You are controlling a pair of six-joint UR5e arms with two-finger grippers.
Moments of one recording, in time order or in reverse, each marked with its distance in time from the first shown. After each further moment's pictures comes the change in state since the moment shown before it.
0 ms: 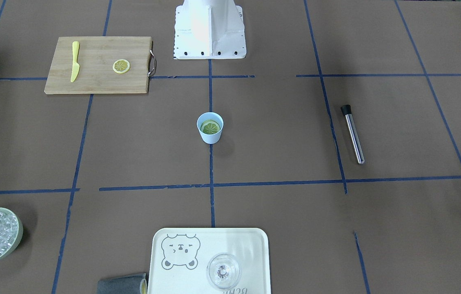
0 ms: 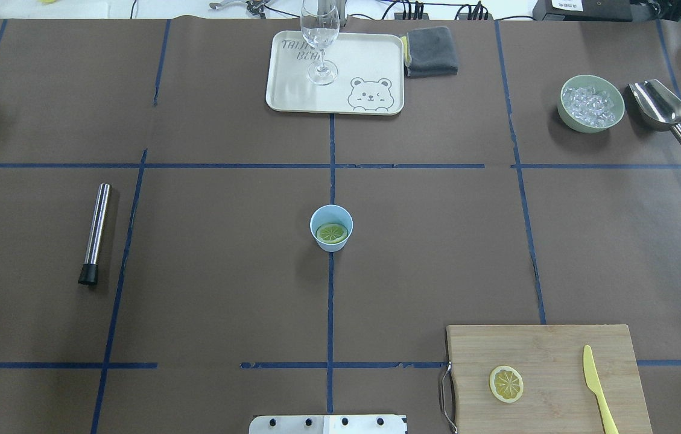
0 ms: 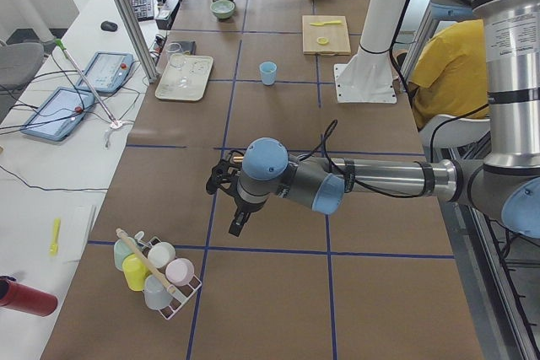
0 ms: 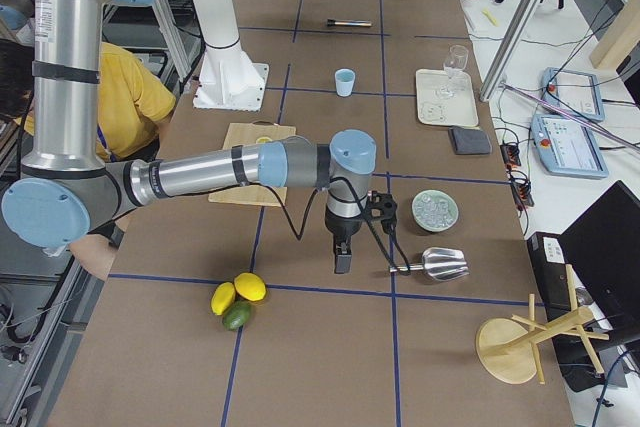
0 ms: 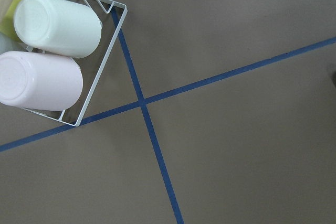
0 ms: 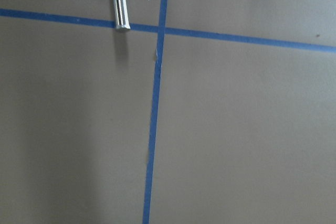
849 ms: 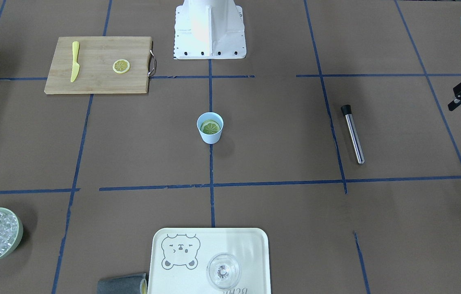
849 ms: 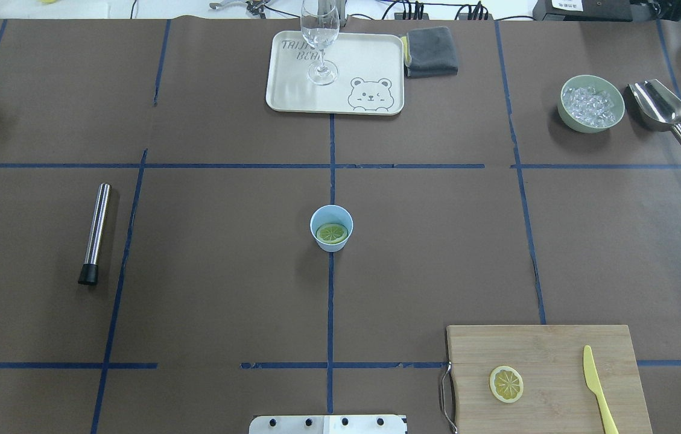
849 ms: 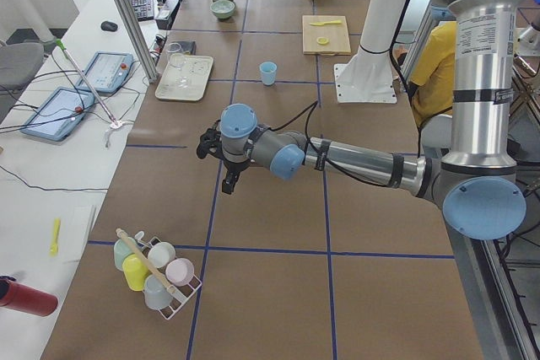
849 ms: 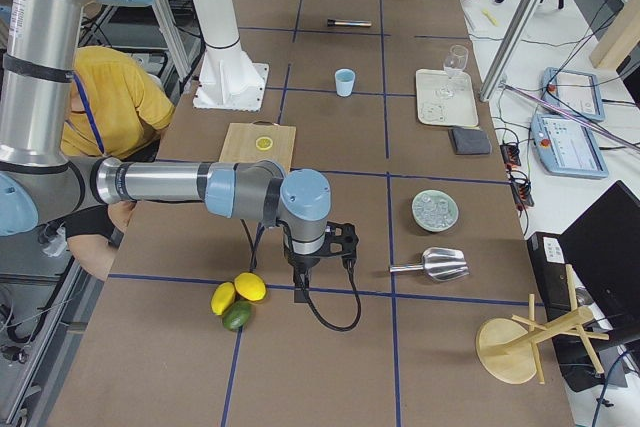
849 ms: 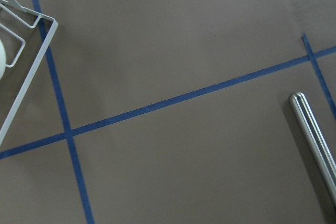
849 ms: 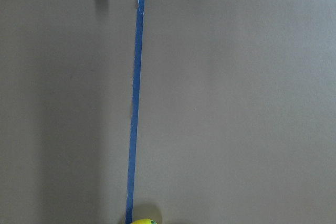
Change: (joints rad) left arm 0.254 -0.144 -0.006 -0.002 0.007 -0.345; right arm 0.089 -0.128 -0.004 0.060 0.067 -0.126
